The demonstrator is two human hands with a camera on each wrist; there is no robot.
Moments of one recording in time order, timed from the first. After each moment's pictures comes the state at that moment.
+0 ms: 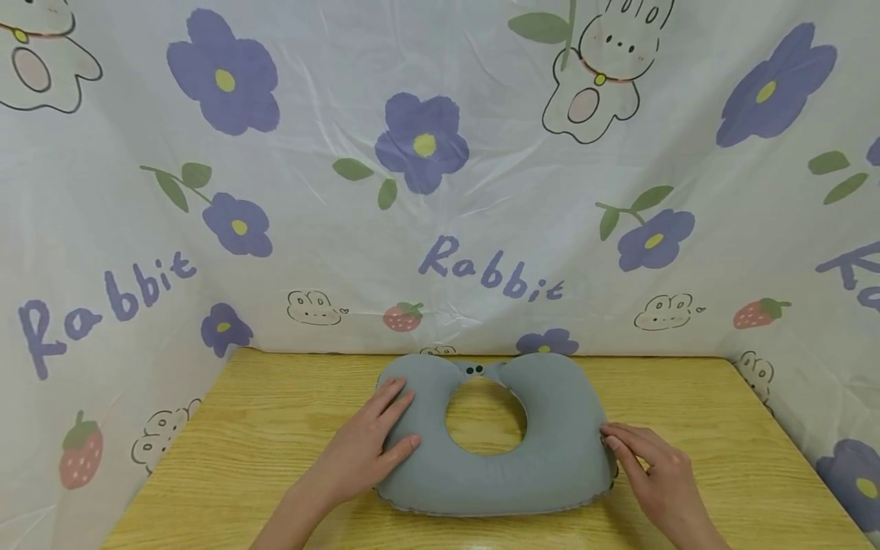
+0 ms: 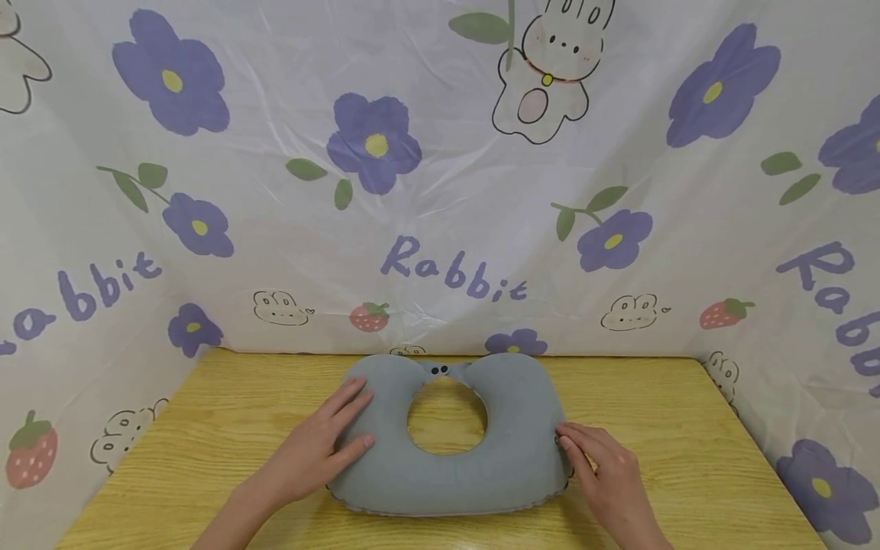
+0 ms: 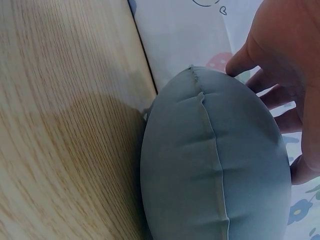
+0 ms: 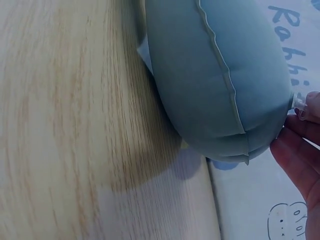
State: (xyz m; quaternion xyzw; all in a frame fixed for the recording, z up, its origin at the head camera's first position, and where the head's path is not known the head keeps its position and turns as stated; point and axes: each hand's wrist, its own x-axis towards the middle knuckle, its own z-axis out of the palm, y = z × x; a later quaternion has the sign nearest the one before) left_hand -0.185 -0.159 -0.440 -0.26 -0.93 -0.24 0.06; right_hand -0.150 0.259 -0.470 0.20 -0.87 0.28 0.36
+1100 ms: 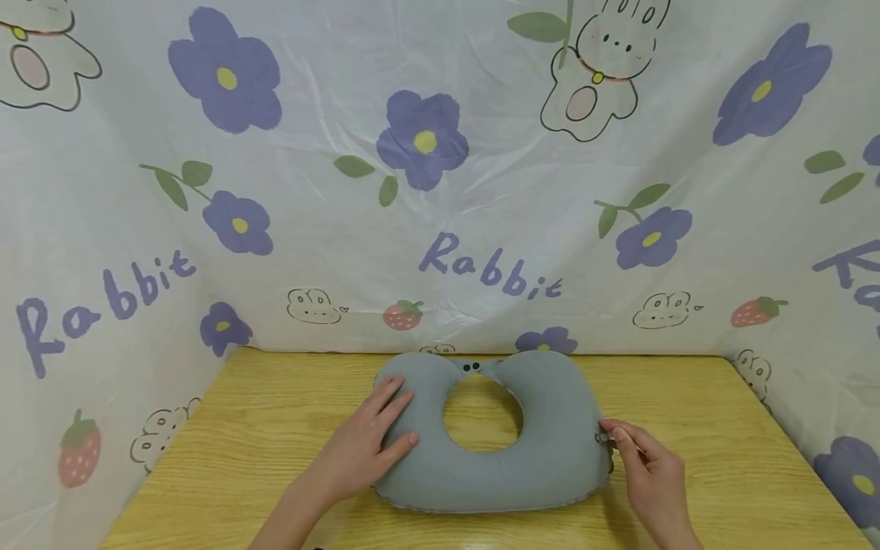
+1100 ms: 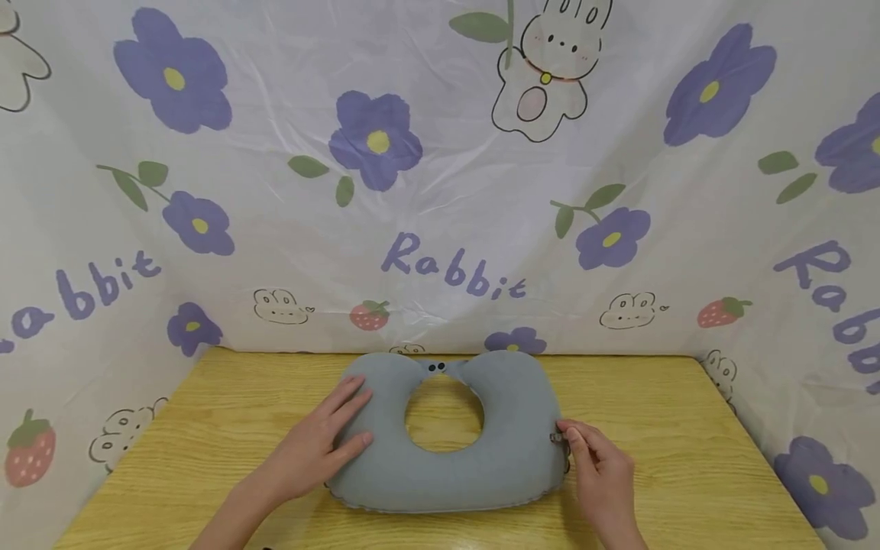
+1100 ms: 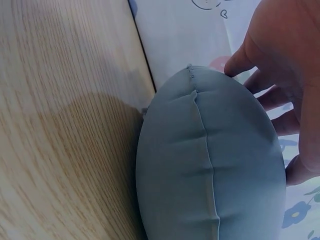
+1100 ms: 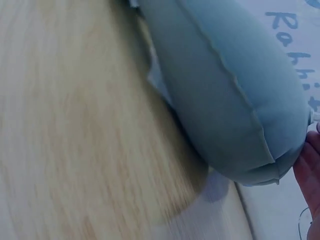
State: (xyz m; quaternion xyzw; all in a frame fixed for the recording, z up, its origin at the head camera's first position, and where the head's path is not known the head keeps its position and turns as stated) left_hand -0.184 -0.162 -0.442 -0.26 -0.93 -0.24 0.05; right_hand -0.143 0.234 -0.481 0.00 -0.84 0.46 0.29
